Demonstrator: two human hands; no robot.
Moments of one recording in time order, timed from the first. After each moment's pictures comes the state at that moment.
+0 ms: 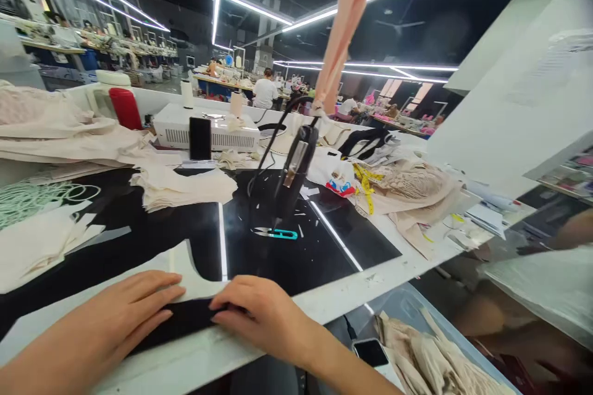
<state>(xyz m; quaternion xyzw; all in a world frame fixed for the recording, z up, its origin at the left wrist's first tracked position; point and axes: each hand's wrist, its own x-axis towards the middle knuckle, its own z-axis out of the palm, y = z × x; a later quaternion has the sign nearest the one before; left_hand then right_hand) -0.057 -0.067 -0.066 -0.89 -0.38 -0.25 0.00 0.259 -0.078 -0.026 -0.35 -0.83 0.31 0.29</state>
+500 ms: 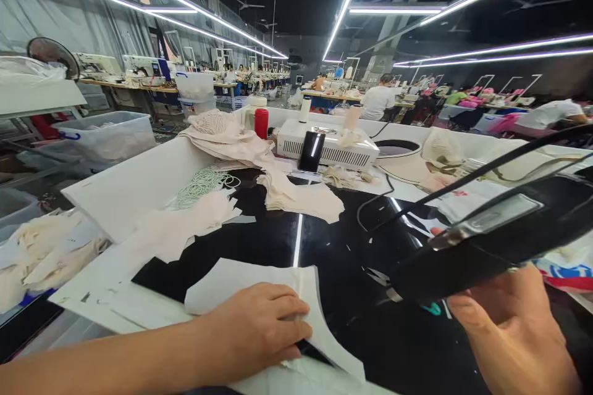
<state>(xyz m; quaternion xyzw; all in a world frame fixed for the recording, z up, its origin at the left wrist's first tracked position) 0.011 -0.106 -0.042 -0.92 -0.33 -0.21 0.01 0.334 -0.015 0.005 -0.50 -0.55 0.27 0.61</state>
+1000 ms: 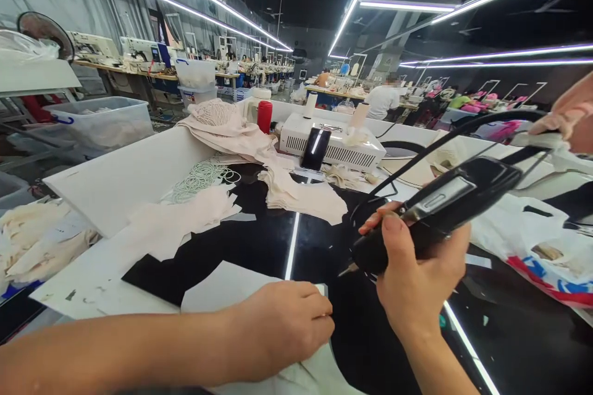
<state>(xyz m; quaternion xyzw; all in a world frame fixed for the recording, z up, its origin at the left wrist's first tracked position) 0.044 -0.077 -0.022 -0.94 -0.28 -0.17 0.09 0.212 0.010 0.032 -0.33 -0.54 0.27 0.73</state>
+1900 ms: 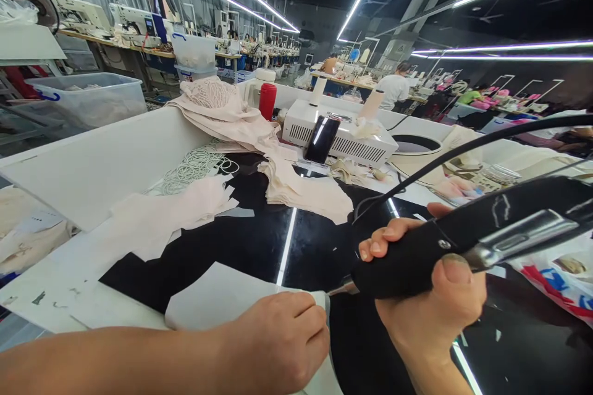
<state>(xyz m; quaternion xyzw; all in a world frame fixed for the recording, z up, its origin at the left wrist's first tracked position) 0.054 -0.084 -0.049 -0.90 -0.32 -0.23 0.17 0.209 0.008 0.031 -0.24 -0.49 0.44 0.71</state>
